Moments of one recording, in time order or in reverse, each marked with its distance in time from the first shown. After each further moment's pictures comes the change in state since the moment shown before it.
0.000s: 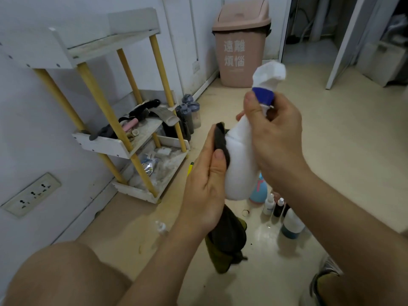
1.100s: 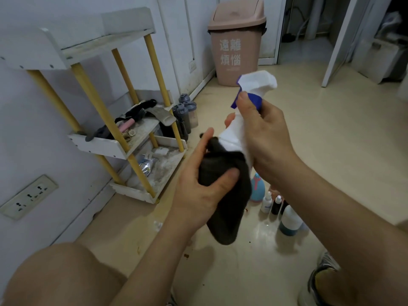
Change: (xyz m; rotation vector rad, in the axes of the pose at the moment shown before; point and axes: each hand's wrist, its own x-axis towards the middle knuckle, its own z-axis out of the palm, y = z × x) left_hand -0.006 -0.002 -0.017 0.213 -0.027 0.012; right_hand 0.010 0.013 -0.002 0.113 -0.115 0.220
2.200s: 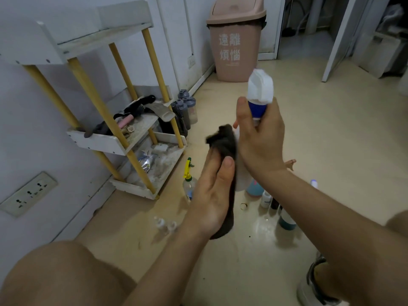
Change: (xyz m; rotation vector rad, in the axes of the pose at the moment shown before) left_hand -0.011 0.002 0.026 -0.148 -0.092 -0.042; right_hand 0.000 0.033 0.000 -0.300 0.196 -0.370
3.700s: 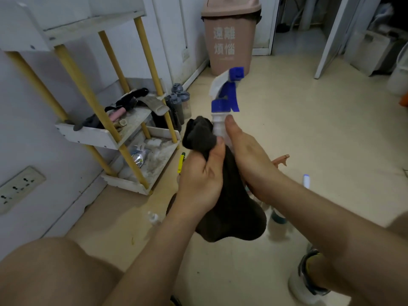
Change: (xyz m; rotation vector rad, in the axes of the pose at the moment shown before) left_hand 0.019 -0.005 -0.006 0.160 0.254 -0.083; right_hand -0.028 -0.011 -0.009 0.116 -0.518 0.468
